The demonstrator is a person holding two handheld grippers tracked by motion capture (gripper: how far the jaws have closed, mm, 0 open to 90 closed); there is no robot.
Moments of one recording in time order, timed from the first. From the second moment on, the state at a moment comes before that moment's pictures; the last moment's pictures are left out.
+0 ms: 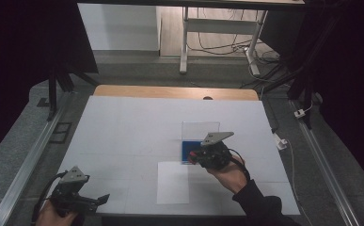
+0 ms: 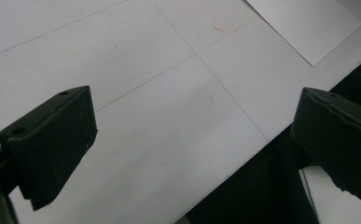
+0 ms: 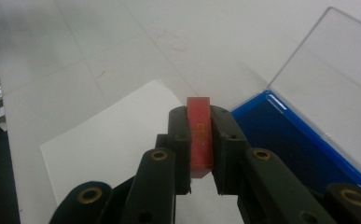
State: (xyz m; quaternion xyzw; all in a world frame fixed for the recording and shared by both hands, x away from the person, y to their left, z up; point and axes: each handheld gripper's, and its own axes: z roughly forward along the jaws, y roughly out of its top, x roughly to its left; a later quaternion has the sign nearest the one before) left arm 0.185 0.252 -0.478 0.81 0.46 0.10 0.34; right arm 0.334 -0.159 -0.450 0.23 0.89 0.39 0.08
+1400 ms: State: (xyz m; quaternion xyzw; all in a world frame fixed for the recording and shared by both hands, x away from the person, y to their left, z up) left arm 0.184 0.254 -0.478 0.81 0.47 0.10 0.35; right arm 0.314 -0.101 -0.501 0.15 0.93 0.33 0.04
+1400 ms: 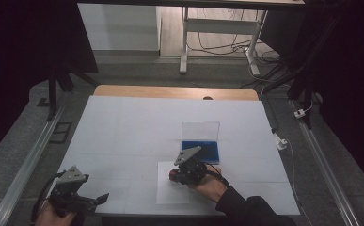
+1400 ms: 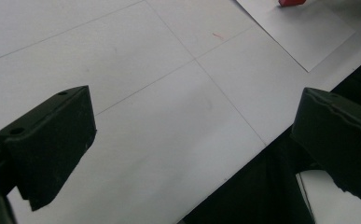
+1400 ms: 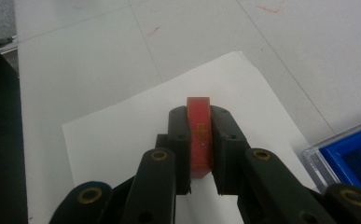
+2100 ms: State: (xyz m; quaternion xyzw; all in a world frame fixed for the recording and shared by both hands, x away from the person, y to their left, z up) left arm 0.186 0.253 -0.478 0.81 0.47 0.10 0.34; right arm 0.301 -0.094 -0.504 0.13 0.94 0.31 0.09
